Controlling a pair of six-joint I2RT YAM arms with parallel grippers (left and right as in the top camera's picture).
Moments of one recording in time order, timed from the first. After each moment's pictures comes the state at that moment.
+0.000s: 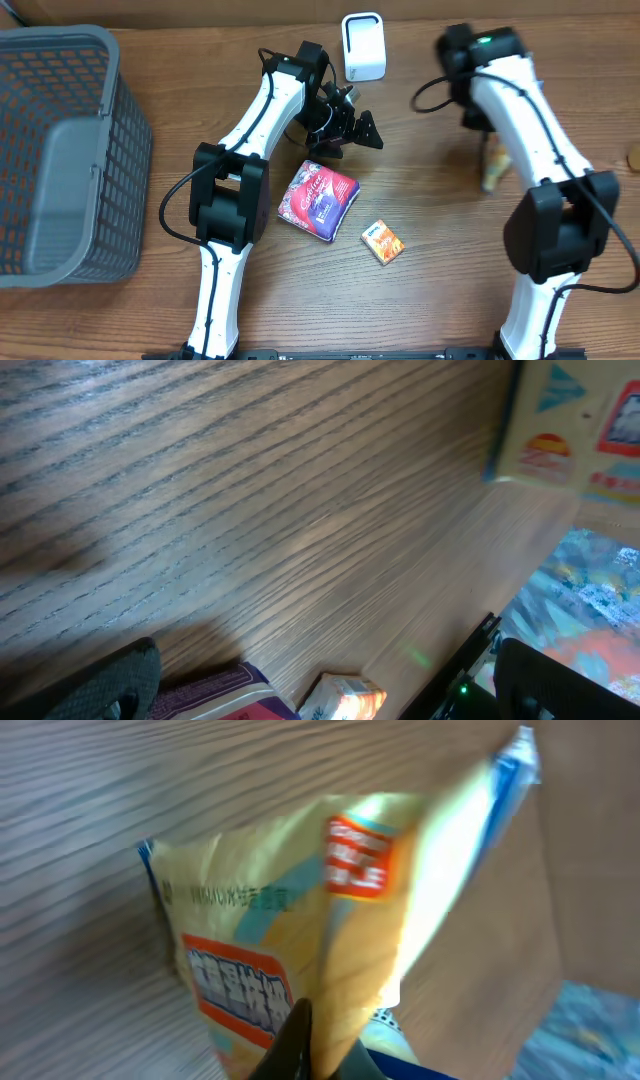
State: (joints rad) left arm -0.33 2.41 2.06 -1.20 0.73 -0.16; right arm 0.25 2.09 1.95 -1.52 0.68 0.62
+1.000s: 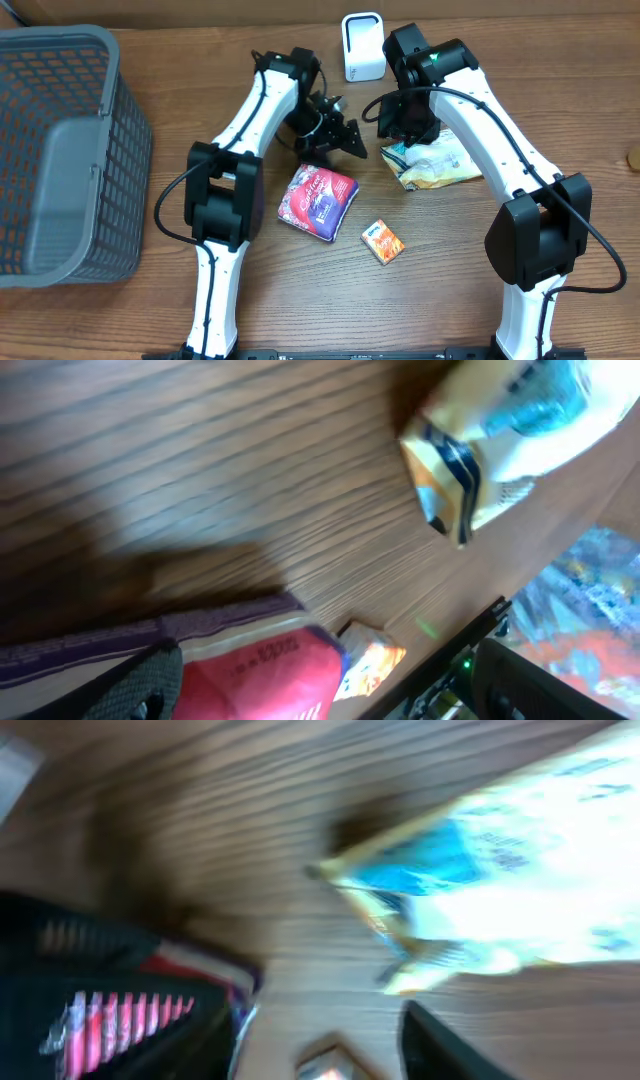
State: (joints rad) left arm -0.28 2.41 2.06 -1.36 0.67 -0.15; right arm 0.39 2.09 1.95 -1.28 -0.13 0.49
